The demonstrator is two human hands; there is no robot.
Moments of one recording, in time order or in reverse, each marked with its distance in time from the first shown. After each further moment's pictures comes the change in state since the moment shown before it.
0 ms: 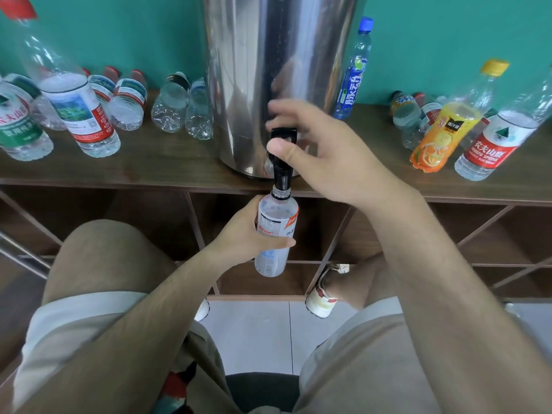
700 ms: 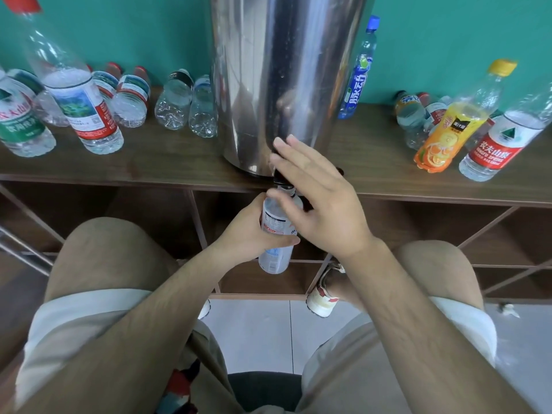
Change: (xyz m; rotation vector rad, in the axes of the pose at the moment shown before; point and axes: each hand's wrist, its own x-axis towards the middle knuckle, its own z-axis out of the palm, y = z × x) left_hand 0.005 -0.001 0.002 0.016 0.020 0.070; right_hand -0.043 0.038 0.061 -0.275 0.315 -0.410
